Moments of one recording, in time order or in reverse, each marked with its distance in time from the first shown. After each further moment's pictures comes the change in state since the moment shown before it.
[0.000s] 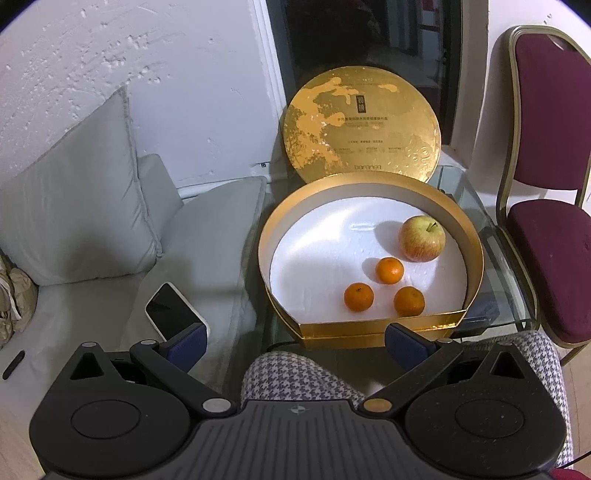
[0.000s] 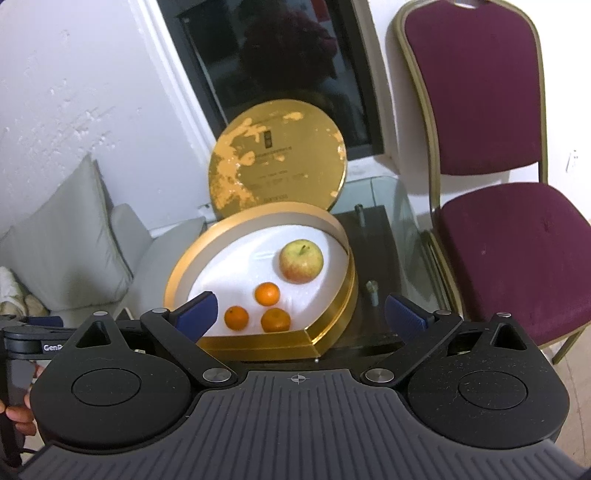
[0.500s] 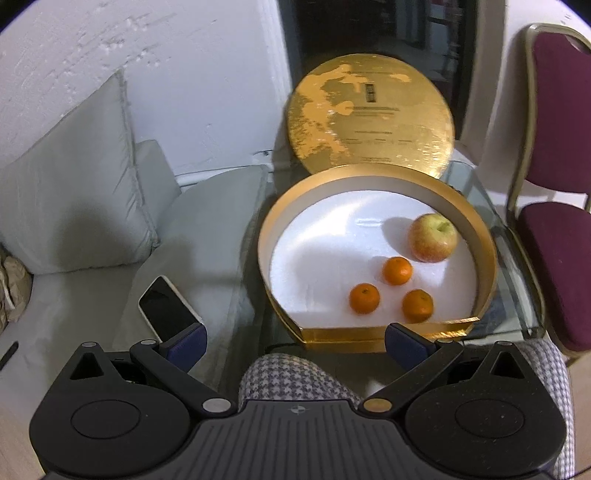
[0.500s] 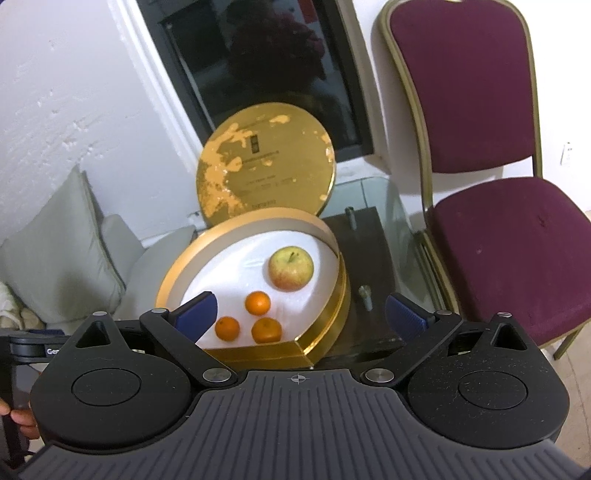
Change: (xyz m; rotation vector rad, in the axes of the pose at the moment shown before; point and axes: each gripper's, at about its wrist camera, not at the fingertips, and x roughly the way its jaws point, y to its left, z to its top) left arm 0.031 0.009 0.010 -0.044 0.034 0.007; right arm 0.018 -0.015 0.010 0.050 -0.014 -0.008
